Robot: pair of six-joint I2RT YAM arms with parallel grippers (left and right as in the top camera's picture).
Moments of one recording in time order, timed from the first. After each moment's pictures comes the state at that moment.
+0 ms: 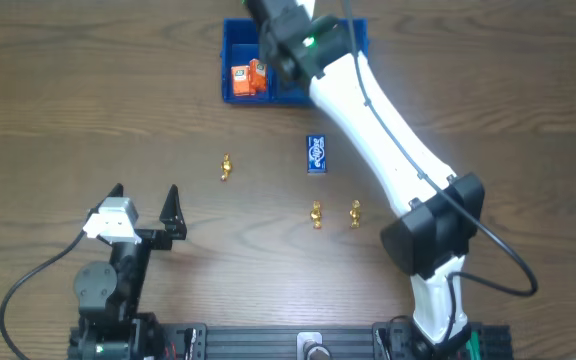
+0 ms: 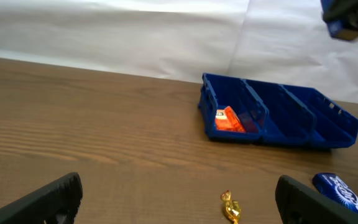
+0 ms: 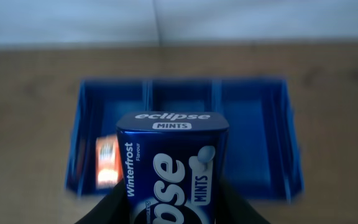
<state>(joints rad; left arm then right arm) -0.01 0.01 0.03 -0.12 0.12 -0.17 0.56 2.12 2.19 -0.90 0.39 0.45</state>
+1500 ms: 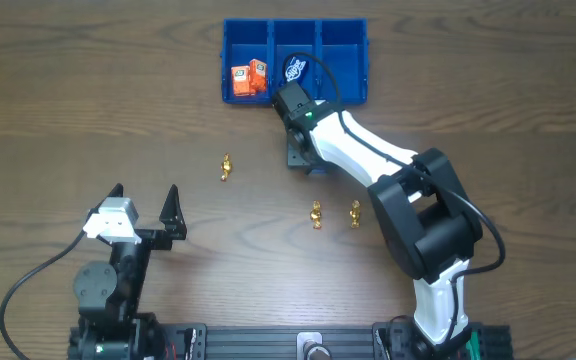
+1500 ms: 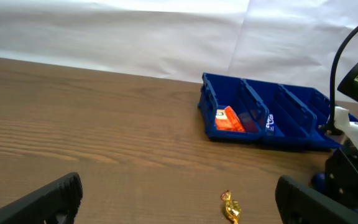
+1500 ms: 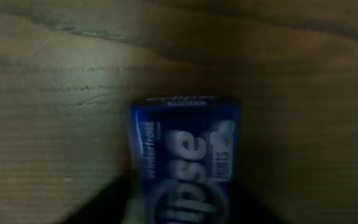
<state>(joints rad) -0.01 0.01 0.03 -0.12 0.12 -0.17 0.56 2.06 1.40 -0.74 0.15 0.56</state>
